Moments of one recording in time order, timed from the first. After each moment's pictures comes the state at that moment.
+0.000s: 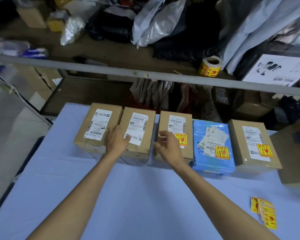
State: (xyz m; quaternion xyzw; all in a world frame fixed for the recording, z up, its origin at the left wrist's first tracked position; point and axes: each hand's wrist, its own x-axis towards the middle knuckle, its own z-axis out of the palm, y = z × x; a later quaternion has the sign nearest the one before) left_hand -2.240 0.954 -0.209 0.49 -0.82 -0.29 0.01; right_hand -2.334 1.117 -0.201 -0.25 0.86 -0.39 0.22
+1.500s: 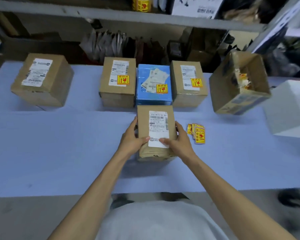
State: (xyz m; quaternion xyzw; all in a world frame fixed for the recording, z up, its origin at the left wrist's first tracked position) left_hand -2.196 1.266 -0.221 0.33 -0.67 -0.66 -0.02; right_hand -2.281 1.424 -0.218 -0.06 0.84 -0.46 0.29
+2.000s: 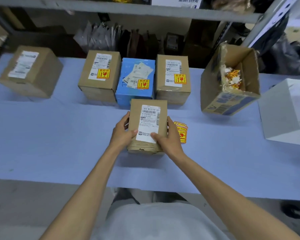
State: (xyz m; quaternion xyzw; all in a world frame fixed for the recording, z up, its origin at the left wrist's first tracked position) left_hand -2.251 1.341 -0.227 0.41 -0.68 -0.61 0.02; right_hand -2.335 1.488 -0.234 -0.12 0.83 -0.47 0.27
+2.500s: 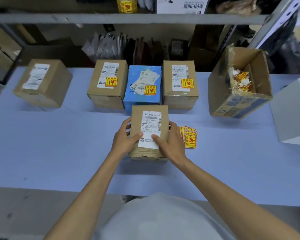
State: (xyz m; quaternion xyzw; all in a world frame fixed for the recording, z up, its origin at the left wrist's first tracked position) left_hand -2.239 1.320 -0.225 0.40 -0.74 -0.54 0.03; right_hand -2.328 1.468 -0.242 -0.17 0.88 -0.40 0.21
